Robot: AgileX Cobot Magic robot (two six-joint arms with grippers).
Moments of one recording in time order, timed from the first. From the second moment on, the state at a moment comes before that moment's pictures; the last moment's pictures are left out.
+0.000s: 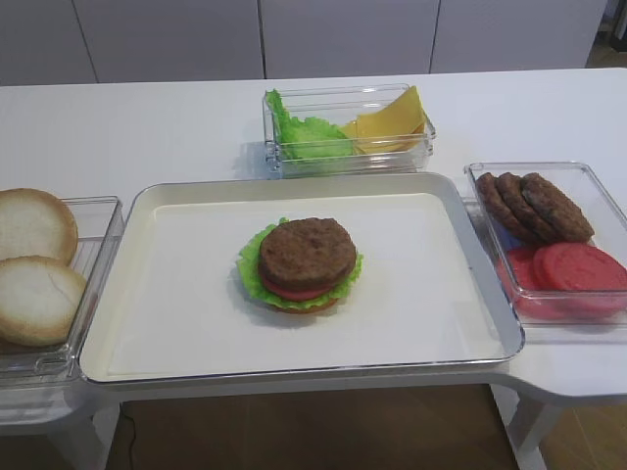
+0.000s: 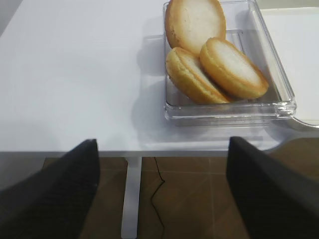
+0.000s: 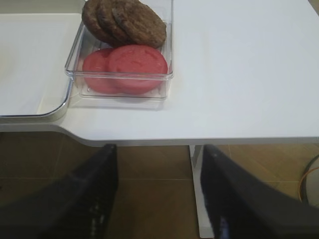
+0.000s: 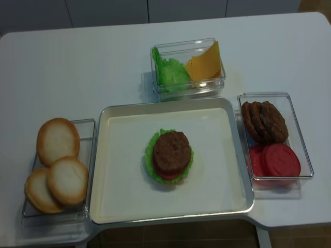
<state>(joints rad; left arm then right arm) 0.02 -0.02 -0.49 0.13 1.18 -0.08 0.06 -0.02 -0.47 0.02 1.15 -0.01</state>
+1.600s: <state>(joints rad) 0.02 -0.02 -0.49 0.13 1.18 -0.08 0.06 1.04 -1.06 0.34 0.75 -0.12</state>
